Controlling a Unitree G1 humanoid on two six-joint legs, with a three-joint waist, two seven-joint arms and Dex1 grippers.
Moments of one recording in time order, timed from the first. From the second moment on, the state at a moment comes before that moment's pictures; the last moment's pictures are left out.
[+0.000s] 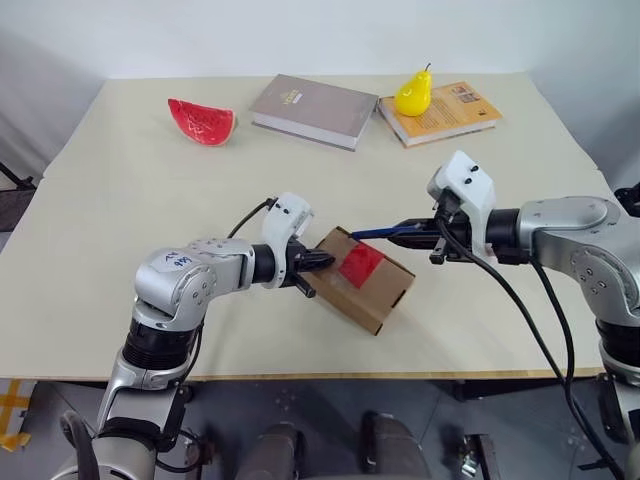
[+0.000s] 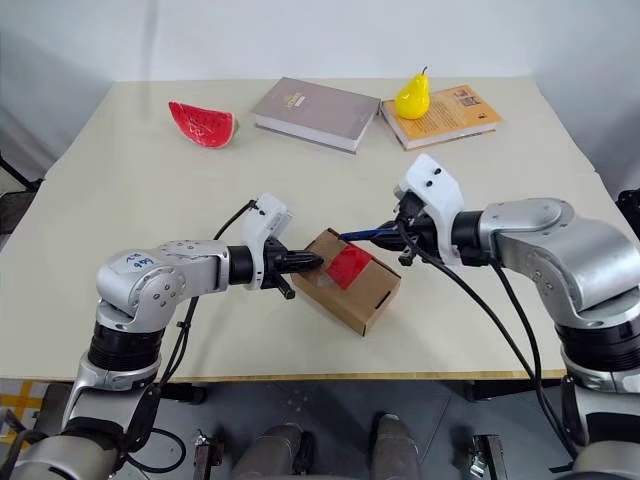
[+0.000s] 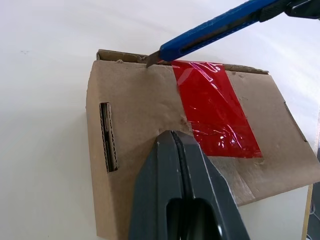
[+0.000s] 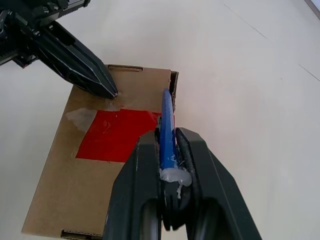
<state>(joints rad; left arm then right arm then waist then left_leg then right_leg) -0.70 0.40 -0.09 -0.26 -0.58 1.28 -0.41 -0.76 -0.85 0.07 -0.39 0.61 1.17 0.77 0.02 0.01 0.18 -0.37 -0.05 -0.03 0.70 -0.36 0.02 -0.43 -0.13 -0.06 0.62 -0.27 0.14</state>
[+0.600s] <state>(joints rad) -0.70 0.40 -0.09 -0.26 -0.58 1.28 -0.41 -0.73 -0.87 0.04 -0.38 0.62 1.18 0.77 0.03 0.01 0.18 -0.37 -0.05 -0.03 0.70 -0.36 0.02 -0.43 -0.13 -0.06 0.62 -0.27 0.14</state>
